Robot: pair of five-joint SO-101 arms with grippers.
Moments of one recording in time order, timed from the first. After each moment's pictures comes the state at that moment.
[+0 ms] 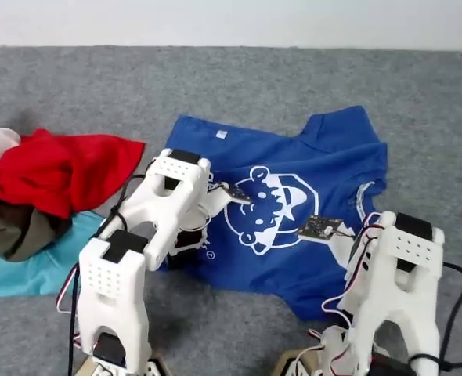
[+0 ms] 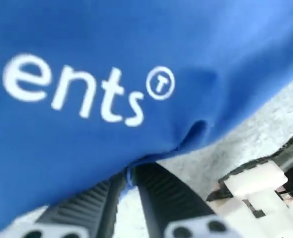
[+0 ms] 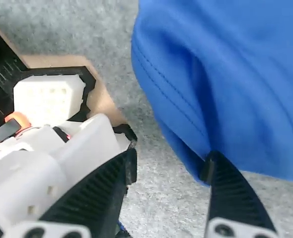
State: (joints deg) left arm 13.8 32.3 3.7 99.5 -37.7; right arm 19.4 -25.8 50.2 94.9 74.3
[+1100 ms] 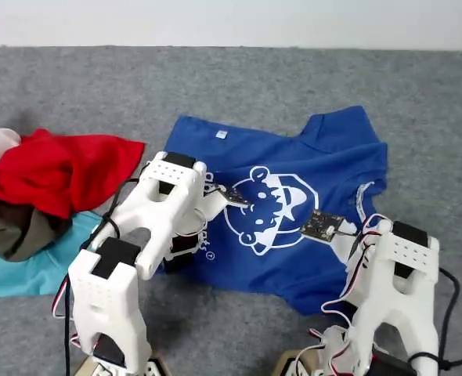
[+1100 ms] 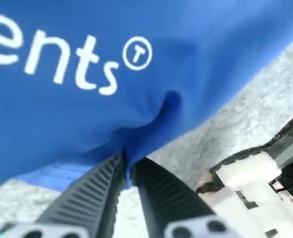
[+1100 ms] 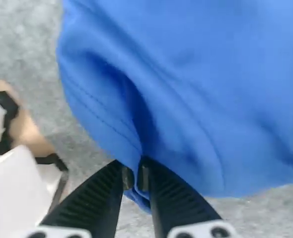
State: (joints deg) left arm 13.8 25.4 10.2 99.5 -37.7; right arm 20.5 -25.6 55.4 75.1 79.1
